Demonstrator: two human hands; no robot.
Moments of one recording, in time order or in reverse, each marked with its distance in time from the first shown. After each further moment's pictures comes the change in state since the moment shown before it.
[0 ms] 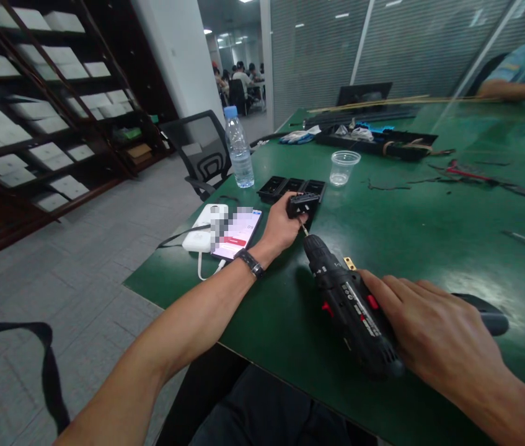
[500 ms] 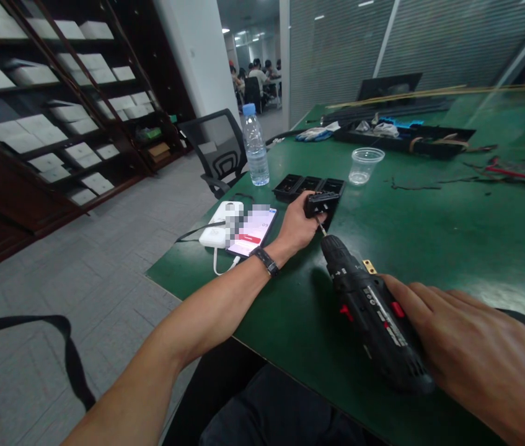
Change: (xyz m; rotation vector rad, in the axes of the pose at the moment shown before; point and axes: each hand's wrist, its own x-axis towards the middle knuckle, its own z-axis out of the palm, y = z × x) left_hand 0.001 -0.003 0.001 0.016 -0.006 -0.015; right_hand -0.011 0.003 0.003 0.034 -0.052 0.015
